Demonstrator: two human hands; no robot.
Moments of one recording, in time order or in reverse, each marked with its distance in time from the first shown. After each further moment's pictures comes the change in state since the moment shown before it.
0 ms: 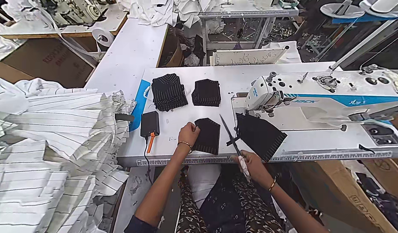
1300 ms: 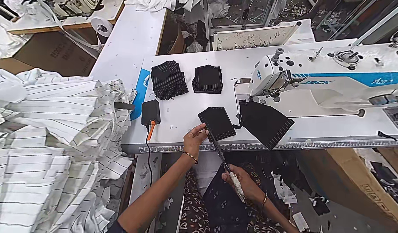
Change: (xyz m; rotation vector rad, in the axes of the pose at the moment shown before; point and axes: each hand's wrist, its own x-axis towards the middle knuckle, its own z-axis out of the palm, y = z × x) left_hand -0.068 -0.015 0.052 -1.084 0.066 -0.031; right_hand -0.038 0.063 0.063 0.222 -0.344 0.022
